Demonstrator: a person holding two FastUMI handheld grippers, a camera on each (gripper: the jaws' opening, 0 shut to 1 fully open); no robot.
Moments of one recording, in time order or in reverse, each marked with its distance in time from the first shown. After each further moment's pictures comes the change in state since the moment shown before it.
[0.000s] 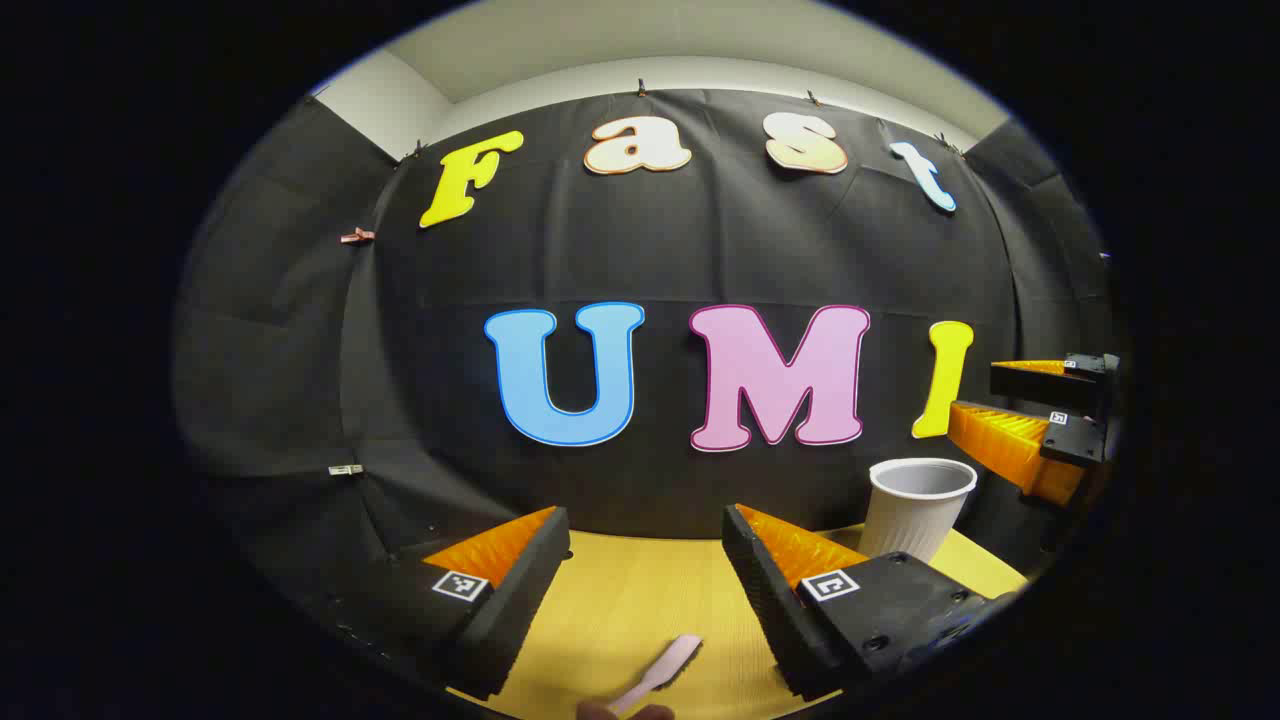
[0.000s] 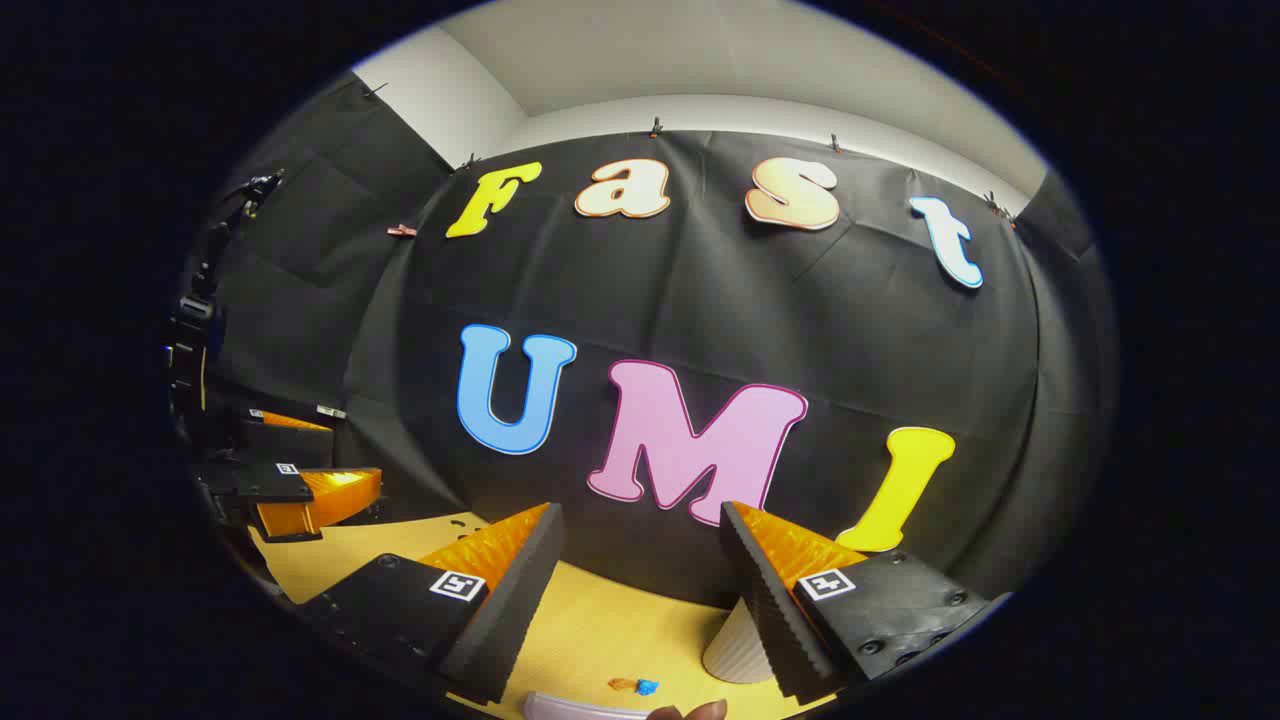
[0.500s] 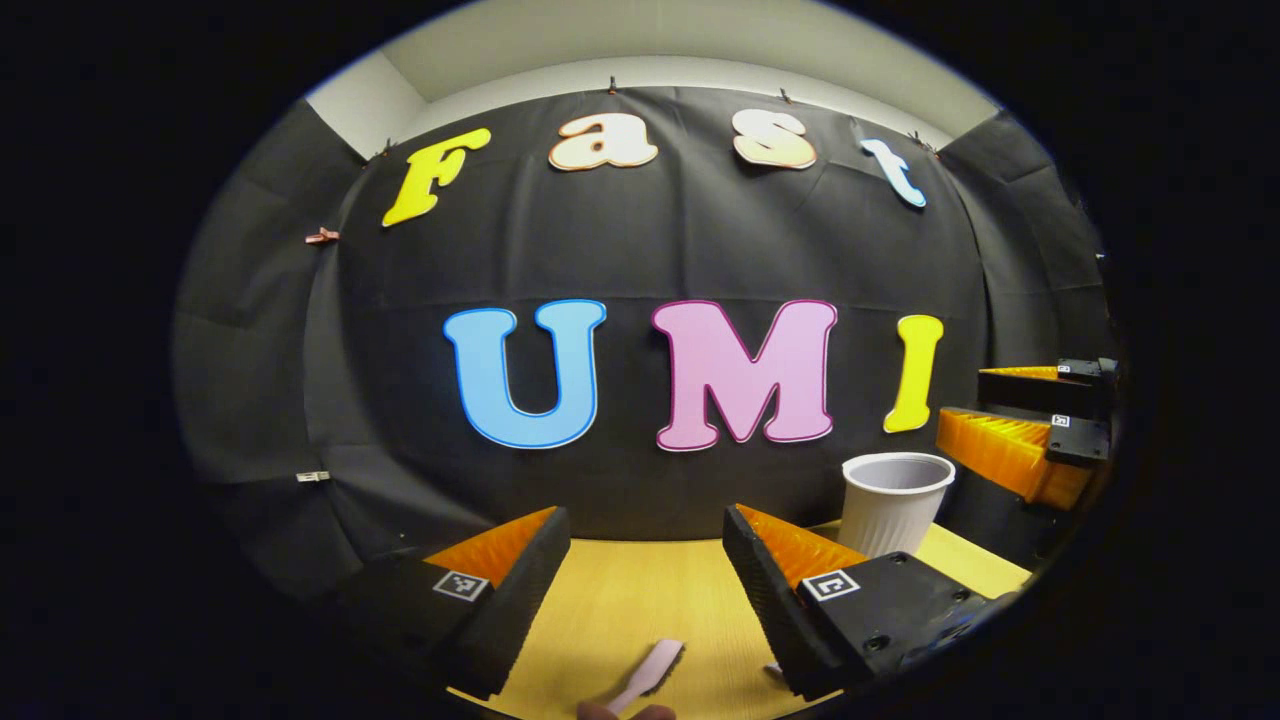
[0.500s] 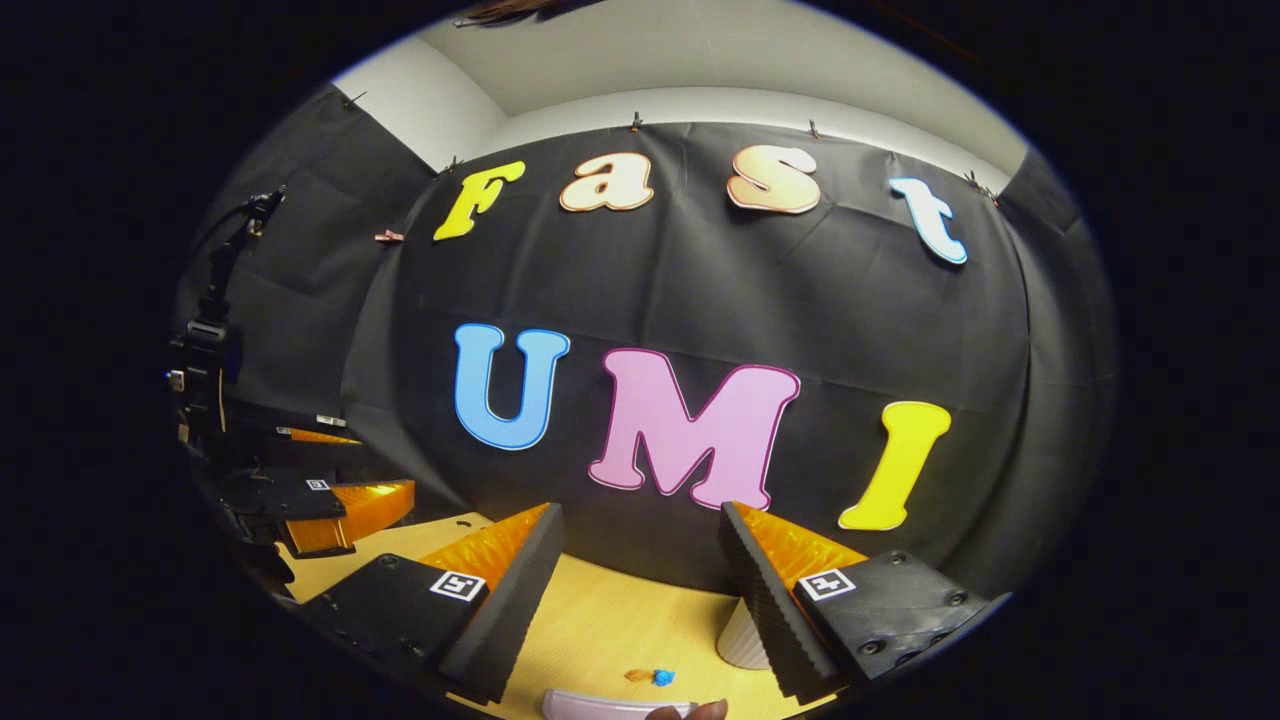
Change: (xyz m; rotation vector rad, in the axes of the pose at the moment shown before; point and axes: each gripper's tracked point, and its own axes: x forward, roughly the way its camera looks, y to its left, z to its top) left arm 0.017 -0.027 -0.007 0.012 -0.007 -0.129; right arm -0.009 -0.002 -0.015 0.059 0.028 -0.040
